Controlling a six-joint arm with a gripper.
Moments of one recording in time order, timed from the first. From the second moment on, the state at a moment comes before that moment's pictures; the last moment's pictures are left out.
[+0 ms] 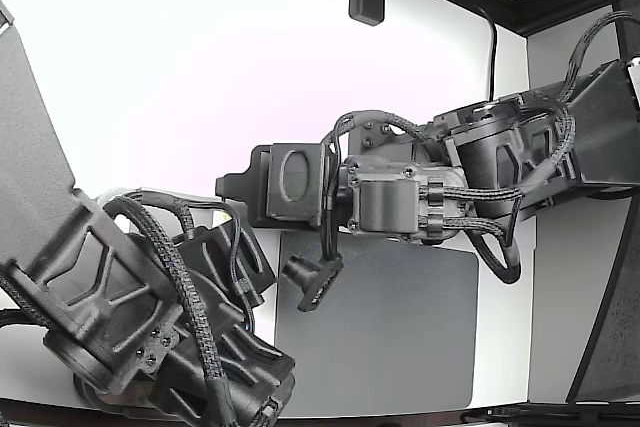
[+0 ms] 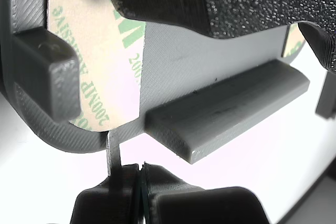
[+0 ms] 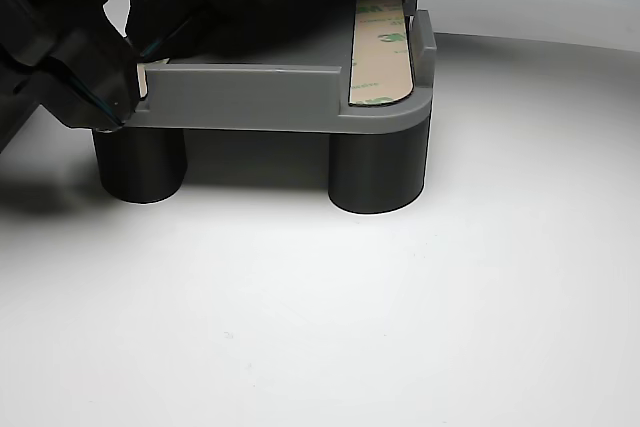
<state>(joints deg) 23.5 129.5 150.5 30.7 19.9 -77.1</state>
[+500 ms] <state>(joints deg) 23.7 130.3 150.5 30.9 20.1 -77.3</state>
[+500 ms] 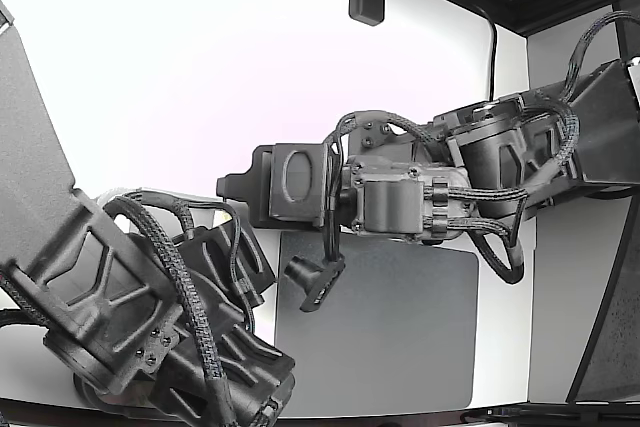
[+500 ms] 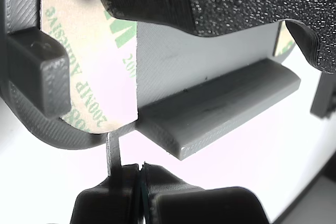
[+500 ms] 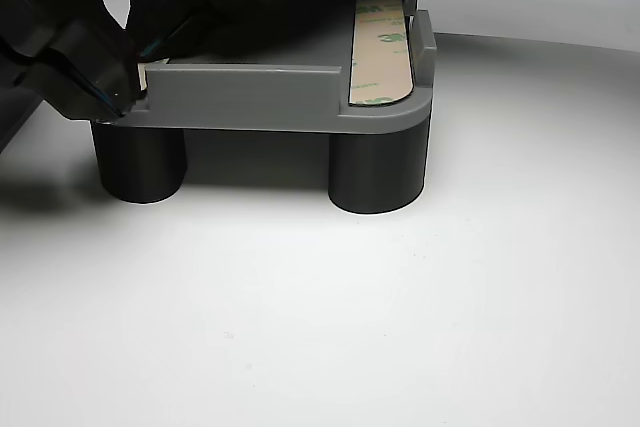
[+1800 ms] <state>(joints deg) 23.7 130.7 151.3 30.0 20.7 -77.6</state>
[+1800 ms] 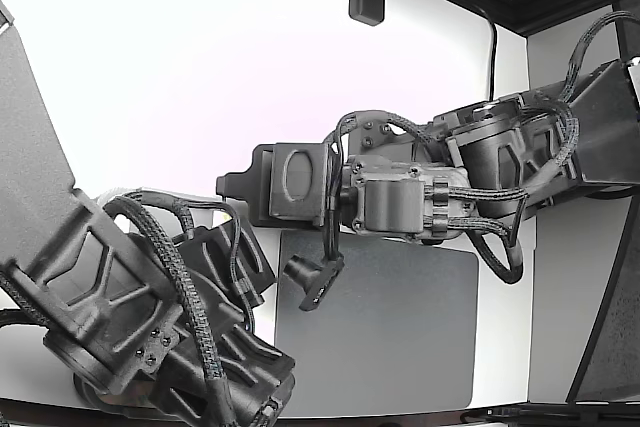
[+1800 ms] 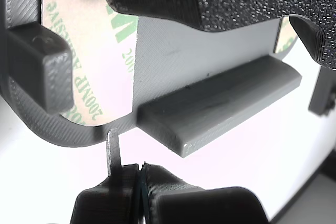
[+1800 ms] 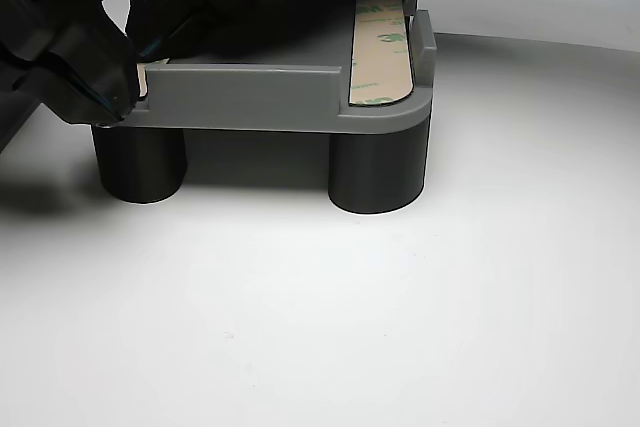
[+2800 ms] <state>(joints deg) 23.7 130.2 151.3 30.1 20.7 -77.5</state>
